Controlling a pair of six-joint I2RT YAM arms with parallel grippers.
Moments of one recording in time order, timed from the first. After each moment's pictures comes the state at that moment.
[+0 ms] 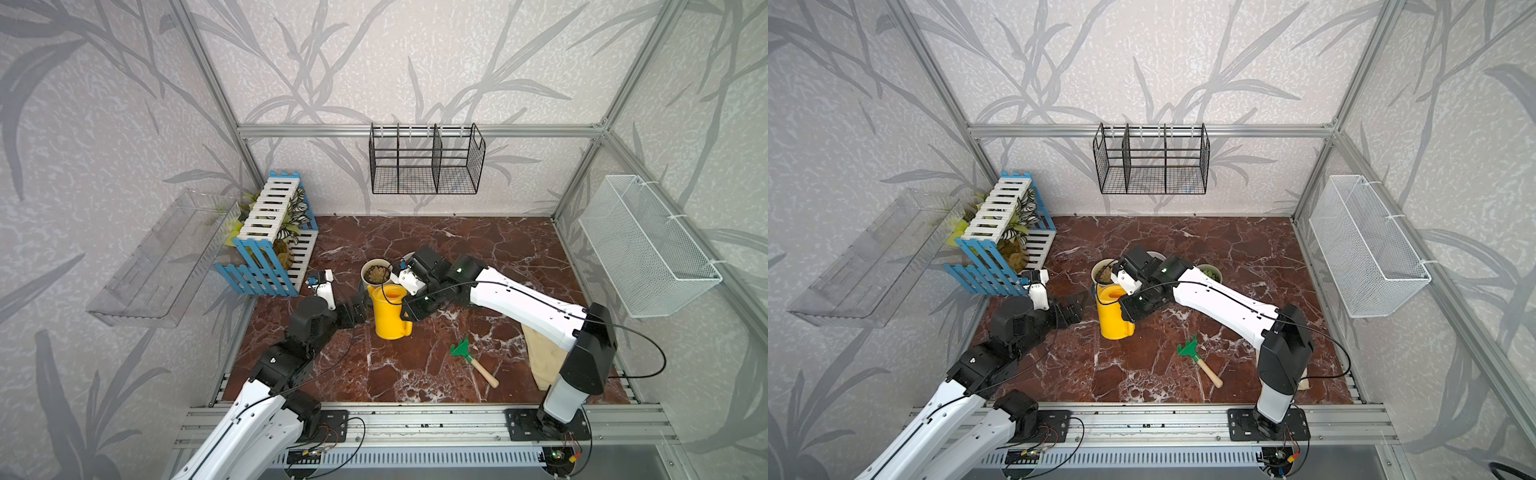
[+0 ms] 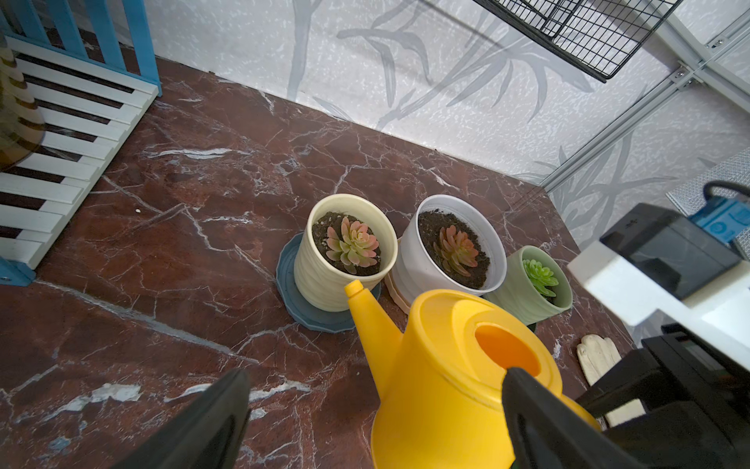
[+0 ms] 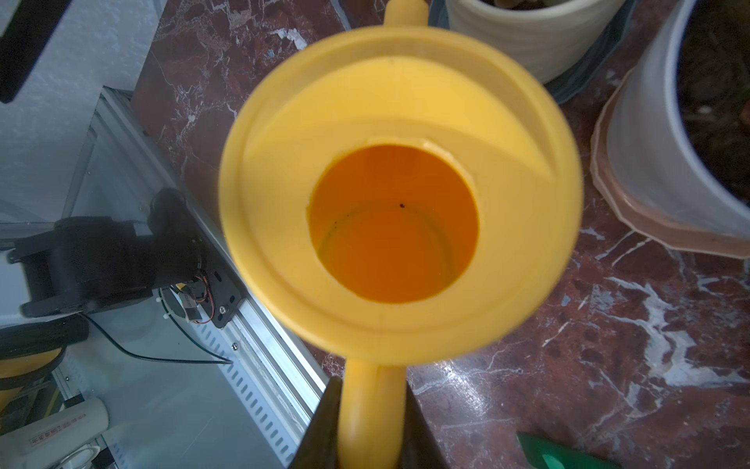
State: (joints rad) left arm -0.46 0.62 0.62 -0.41 -0.12 -0.52; right arm 0.90 1.74 1.59 -0.95 -0.30 0.32
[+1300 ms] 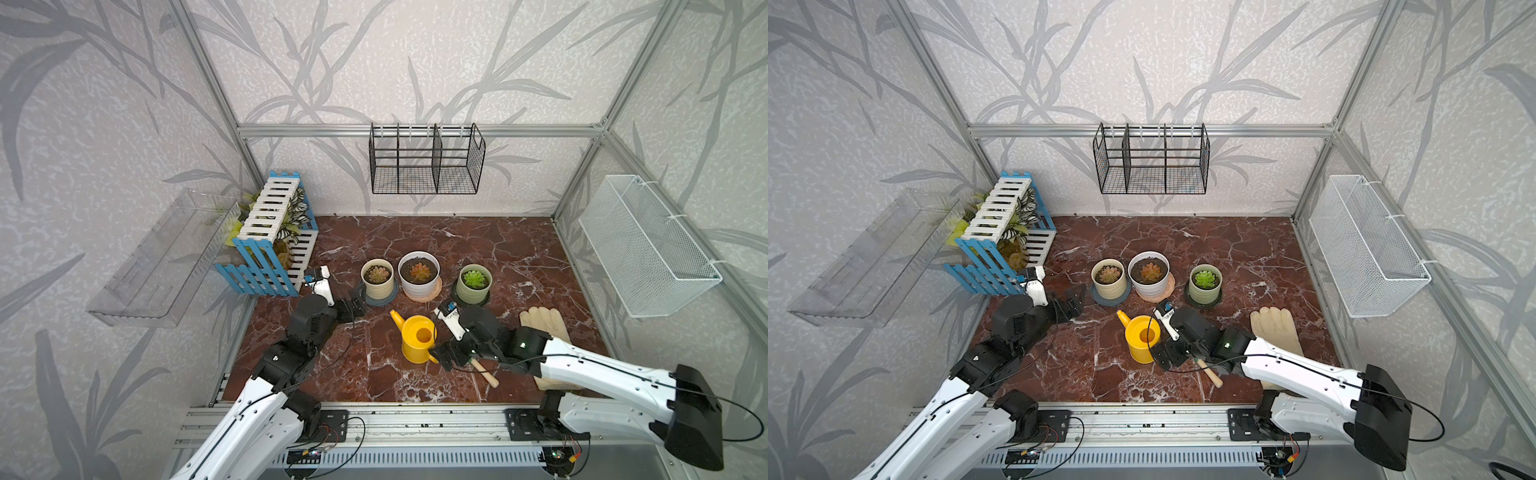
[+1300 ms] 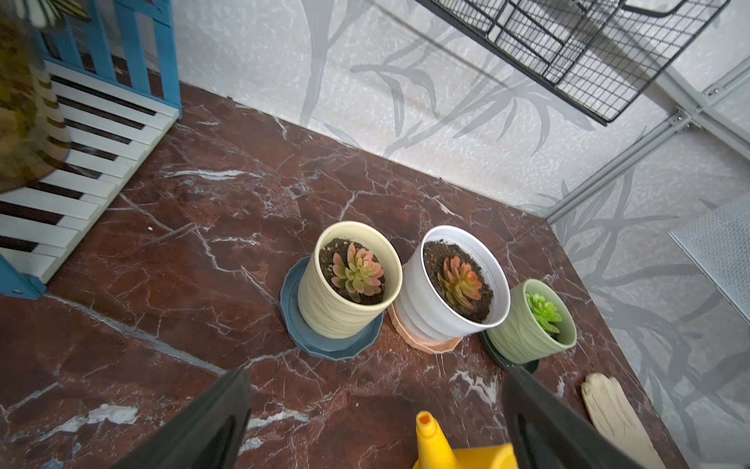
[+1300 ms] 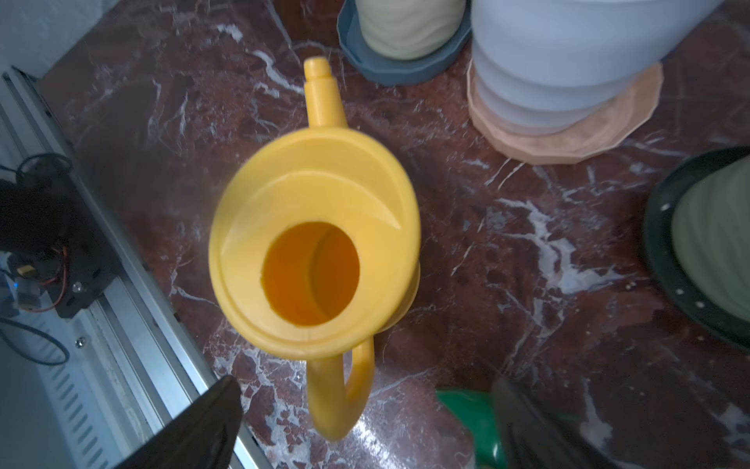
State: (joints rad) left arm -0.45 0.65 0.61 -0.32 -0.19 -0.55; right arm 0.99 1.07 0.70 -0.42 0.03 0.32
